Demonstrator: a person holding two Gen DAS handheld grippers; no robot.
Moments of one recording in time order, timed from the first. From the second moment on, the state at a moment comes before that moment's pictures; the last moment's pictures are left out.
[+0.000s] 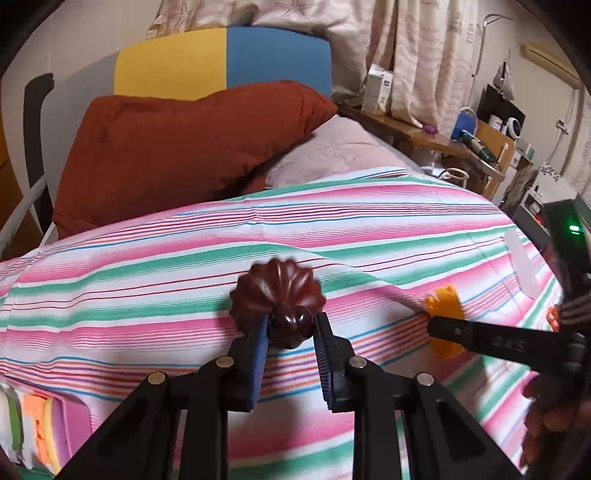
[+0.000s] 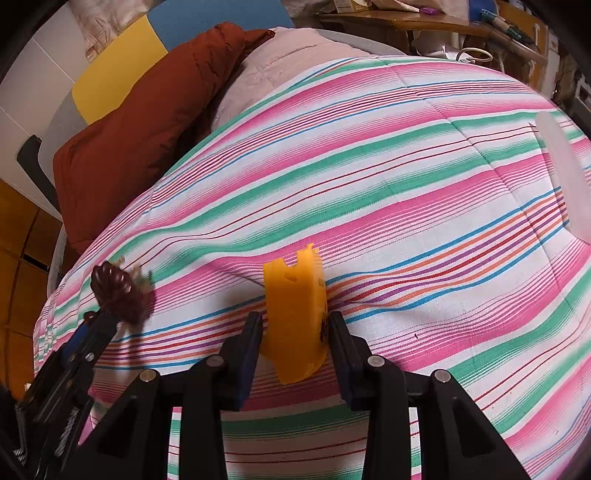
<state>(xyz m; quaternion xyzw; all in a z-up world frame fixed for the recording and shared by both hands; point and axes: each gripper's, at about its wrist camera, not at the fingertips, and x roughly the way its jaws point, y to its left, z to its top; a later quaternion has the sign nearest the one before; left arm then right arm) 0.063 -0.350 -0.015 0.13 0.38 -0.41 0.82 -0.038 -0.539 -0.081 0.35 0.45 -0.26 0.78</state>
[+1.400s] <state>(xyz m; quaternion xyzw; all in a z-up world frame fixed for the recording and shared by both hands) -0.020 -0.237 0.009 0.12 0.37 -0.42 0.82 -0.040 -0.530 -0.080 0.33 0.45 -0.26 0.79</state>
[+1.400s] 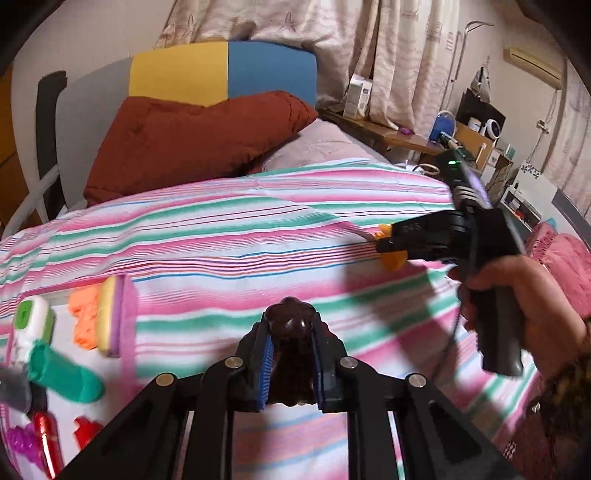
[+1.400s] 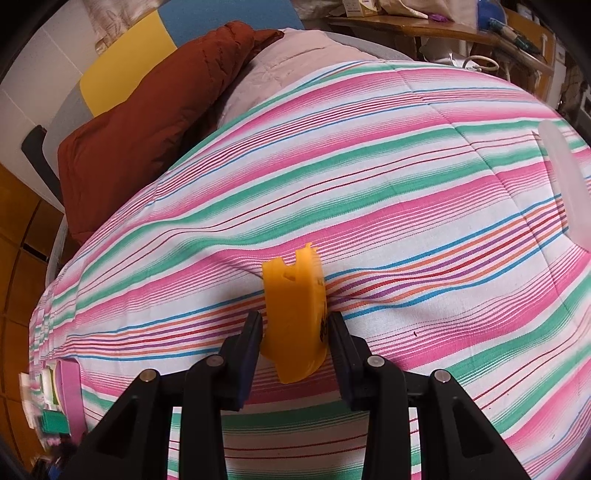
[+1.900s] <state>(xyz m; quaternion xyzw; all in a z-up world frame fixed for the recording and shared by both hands) -0.044 -0.100 0.032 0.07 0.35 -0.41 0.84 -0.043 -0.522 -0.079 0.30 0.44 -0.27 0.80</state>
